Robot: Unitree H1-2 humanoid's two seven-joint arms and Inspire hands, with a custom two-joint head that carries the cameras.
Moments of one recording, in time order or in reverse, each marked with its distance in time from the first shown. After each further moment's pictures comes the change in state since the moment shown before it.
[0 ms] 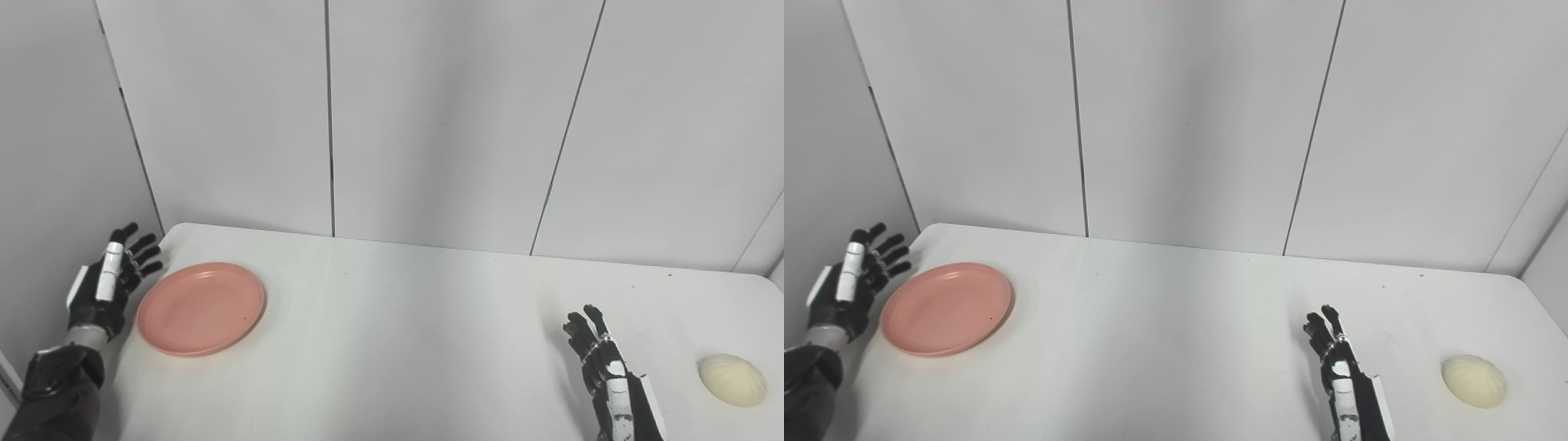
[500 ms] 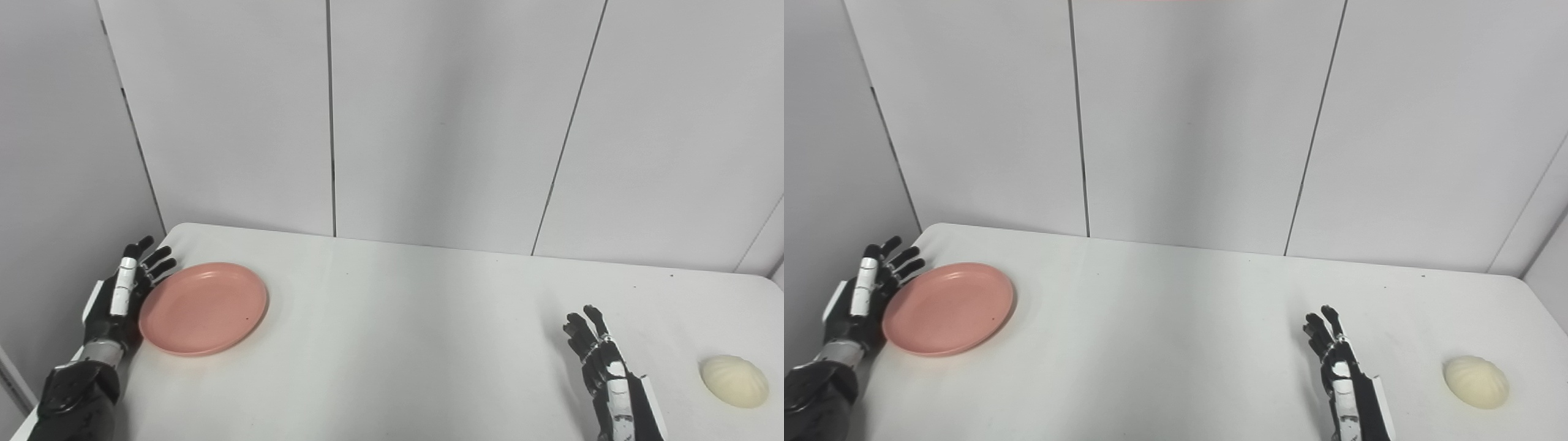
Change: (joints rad) left arm 0.065 -0.043 -0.007 -0.147 -0.009 0.059 0.000; right arm 0.003 -0.001 0.001 -0.003 0.001 0.001 0.001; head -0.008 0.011
